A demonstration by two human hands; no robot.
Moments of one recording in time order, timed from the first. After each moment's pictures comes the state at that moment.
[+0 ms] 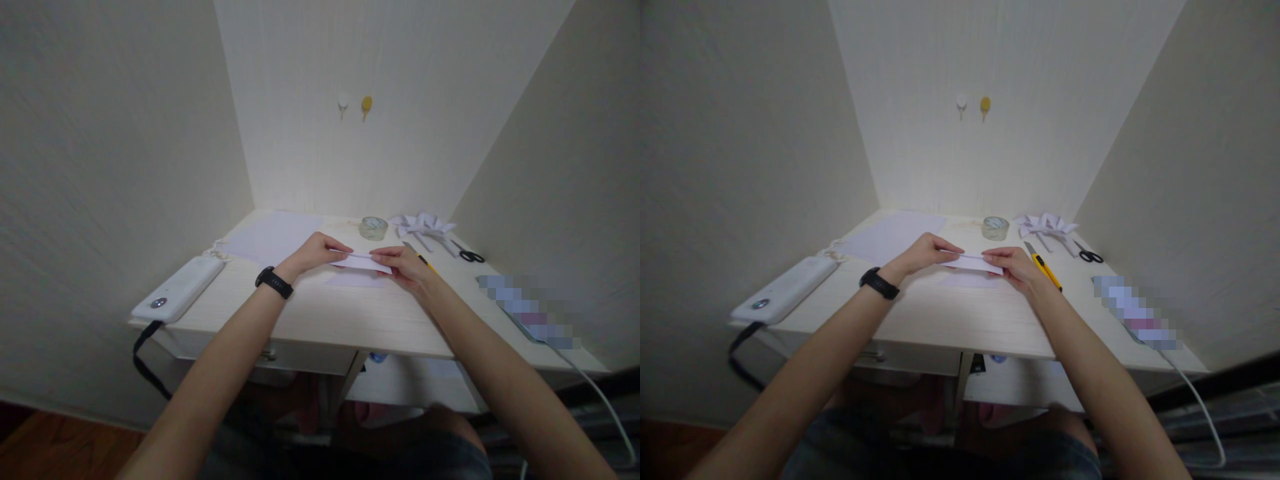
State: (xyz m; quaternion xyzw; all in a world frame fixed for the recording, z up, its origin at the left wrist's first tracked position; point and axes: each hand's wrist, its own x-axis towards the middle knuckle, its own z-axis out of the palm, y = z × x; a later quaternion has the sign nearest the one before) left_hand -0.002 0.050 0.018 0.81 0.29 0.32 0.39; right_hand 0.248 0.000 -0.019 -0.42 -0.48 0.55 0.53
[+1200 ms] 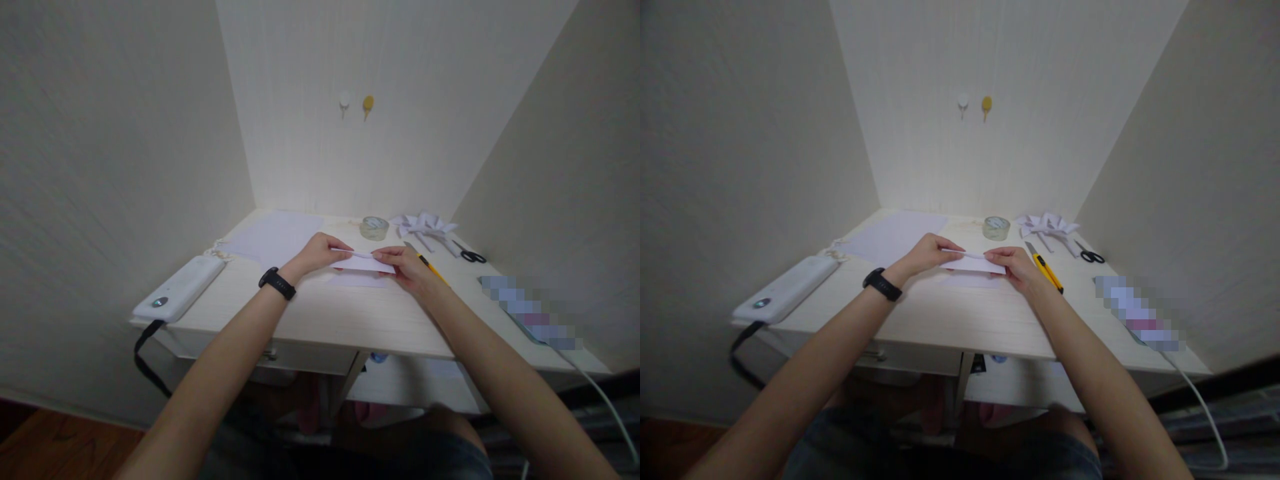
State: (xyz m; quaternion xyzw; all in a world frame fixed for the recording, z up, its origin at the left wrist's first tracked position) left_hand 0.005 0.049 0.013 0.79 0.33 0.32 0.41; right_hand 0.242 -0.003 -0.016 -0.43 -0.47 0.54 0.55
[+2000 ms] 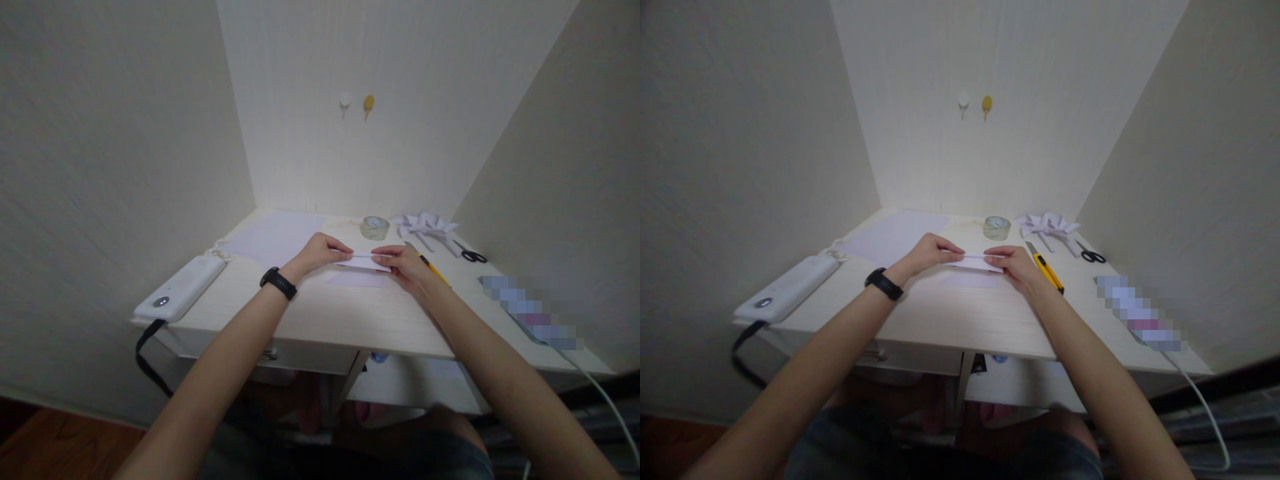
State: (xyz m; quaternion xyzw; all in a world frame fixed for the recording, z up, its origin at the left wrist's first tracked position) left_hand 0.003 0.049 0.014 0.80 0.32 0.34 0.38; right_hand 0.241 -0.004 -0.015 -0.48 -0.48 0.49 0.55
